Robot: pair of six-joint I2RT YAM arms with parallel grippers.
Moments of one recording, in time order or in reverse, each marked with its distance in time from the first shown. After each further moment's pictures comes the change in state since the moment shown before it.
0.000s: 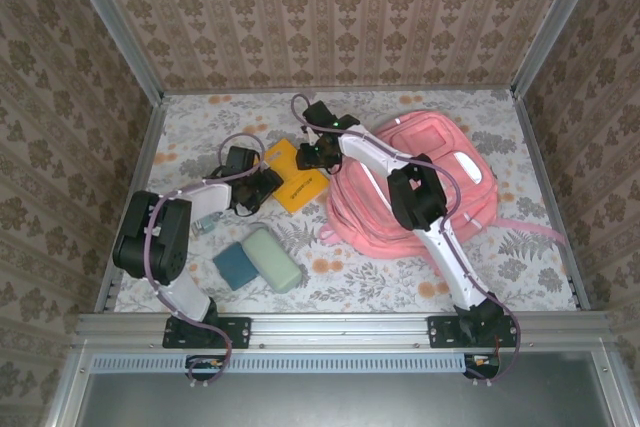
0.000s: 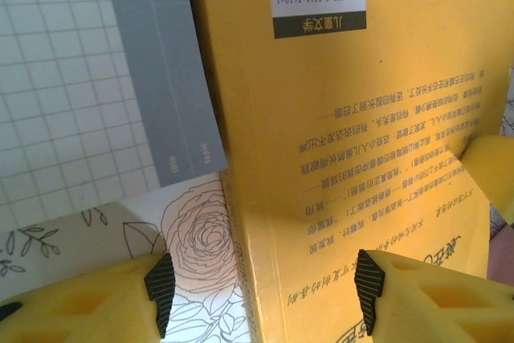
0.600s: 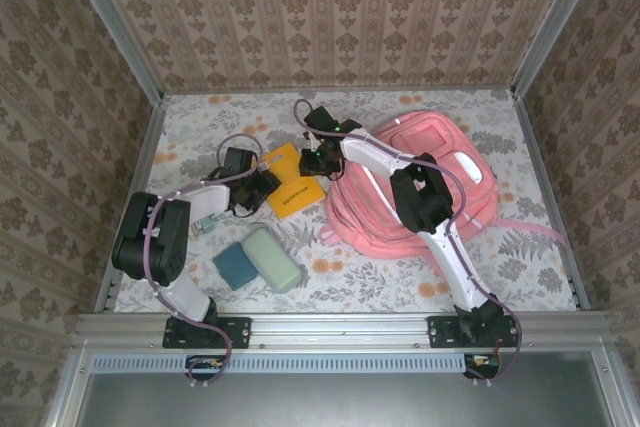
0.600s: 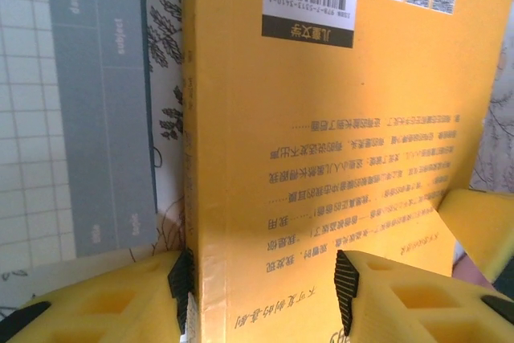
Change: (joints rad) left arm 0.008 -0.030 -0.037 0.050 0.034 0.001; right arm 0.013 -0.079 -0.137 0.033 -0.045 0.072
